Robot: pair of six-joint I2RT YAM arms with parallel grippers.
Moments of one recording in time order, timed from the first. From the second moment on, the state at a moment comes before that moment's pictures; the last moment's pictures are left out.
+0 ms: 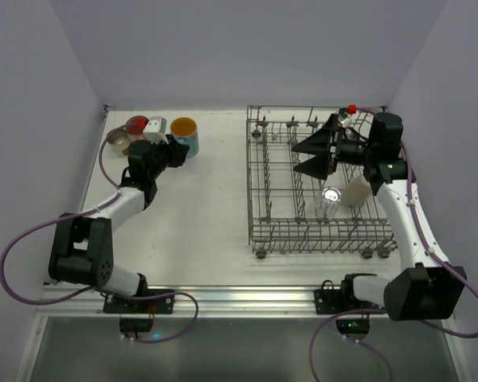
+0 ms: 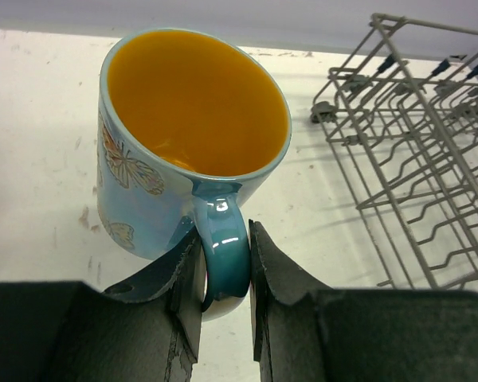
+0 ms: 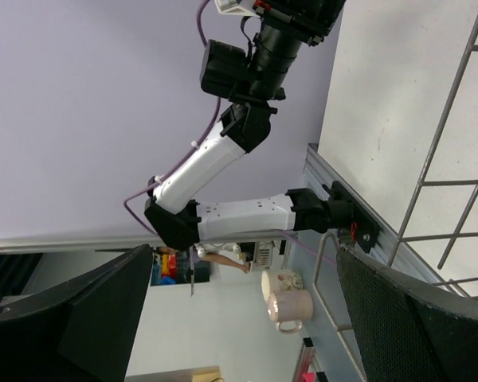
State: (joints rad) left arm -0.15 1.45 0.77 0.50 0.24 -0.31; right arm 0.03 1.23 1.17 -0.31 -1.20 1.09
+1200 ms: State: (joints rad) left arm -0.02 1.85 0.93 0.66 0.30 -0.31; right arm -0.04 1.41 1.38 -0.68 -1.01 0.71
